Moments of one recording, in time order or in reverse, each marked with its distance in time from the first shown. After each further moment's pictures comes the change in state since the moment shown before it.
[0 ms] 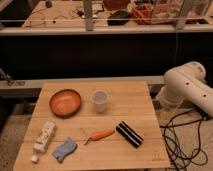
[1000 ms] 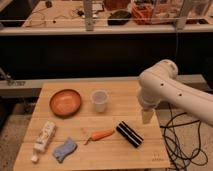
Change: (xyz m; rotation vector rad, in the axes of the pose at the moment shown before) arm -0.116 0.006 -0.010 0.017 -0.027 -0.174
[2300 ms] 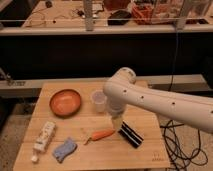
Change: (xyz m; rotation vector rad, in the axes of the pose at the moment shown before) arm -0.138 0.005 0.037 -0.066 -0.116 -0.267
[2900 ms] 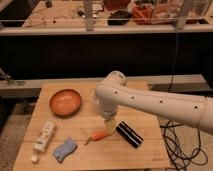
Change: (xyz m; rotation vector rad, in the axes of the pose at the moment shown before) arm -0.034 -0.007 0.031 -0.045 -0.050 -0.100
